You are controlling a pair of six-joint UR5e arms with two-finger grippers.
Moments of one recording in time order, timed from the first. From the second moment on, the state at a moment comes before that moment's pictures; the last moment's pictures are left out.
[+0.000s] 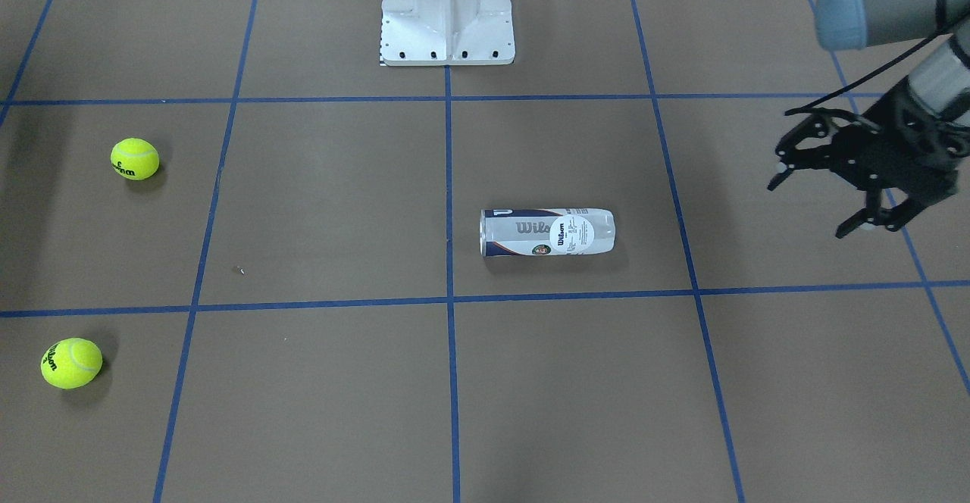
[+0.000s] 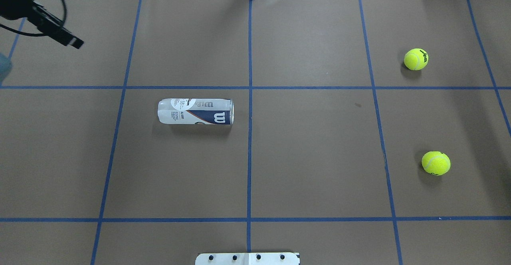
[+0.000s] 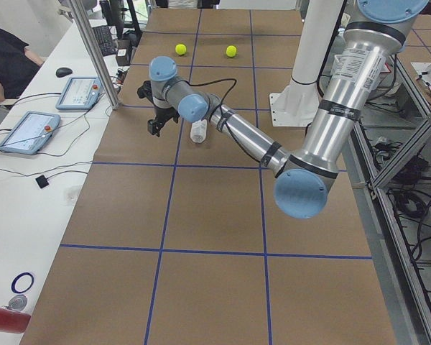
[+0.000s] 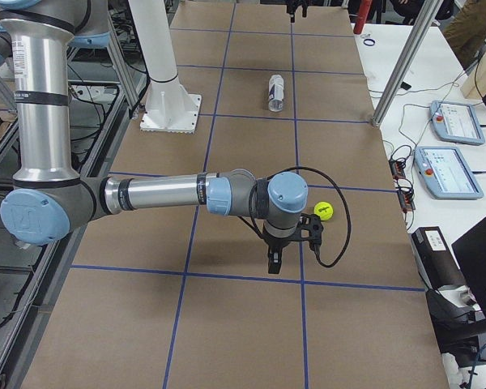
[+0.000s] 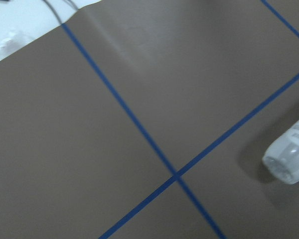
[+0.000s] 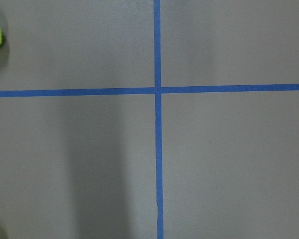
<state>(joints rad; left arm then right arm) -1.13 -2.00 -1.81 -1.65 -2.36 -0.03 1.59 -1.59 1.72 -1.72 2.35 0.00</state>
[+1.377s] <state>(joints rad) -0.70 -2.44 -1.47 -1.62 -2.06 0.31 1.59 -1.58 1.72 -1.72 2.35 0.00</state>
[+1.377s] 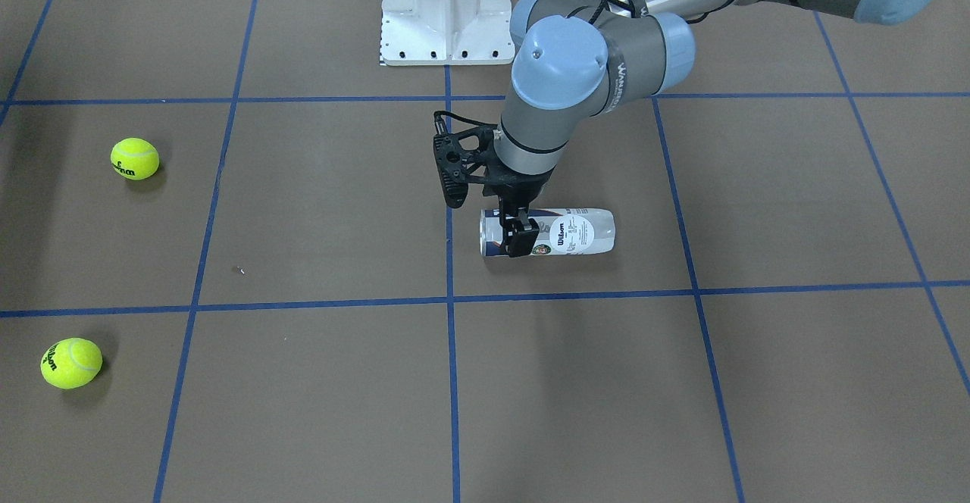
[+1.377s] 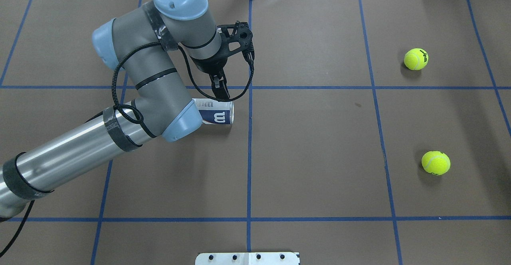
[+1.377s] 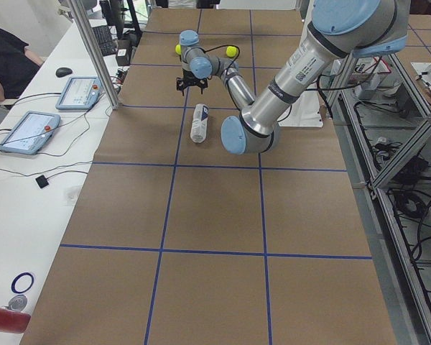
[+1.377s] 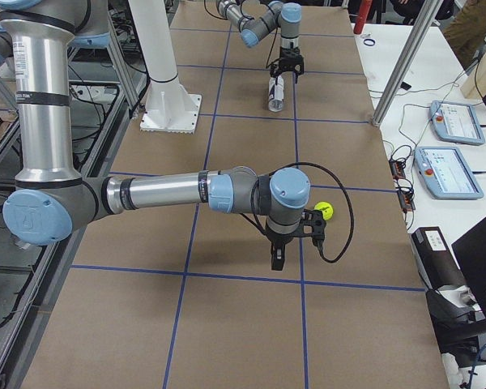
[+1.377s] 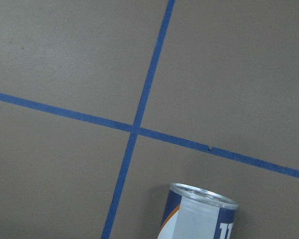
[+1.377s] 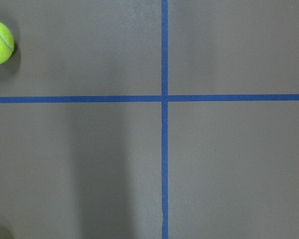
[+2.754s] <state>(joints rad) -0.61 -2.49 -1.35 -1.63 -1.99 0.42 1.59 -1.59 1.71 -1.72 2.35 0.00</state>
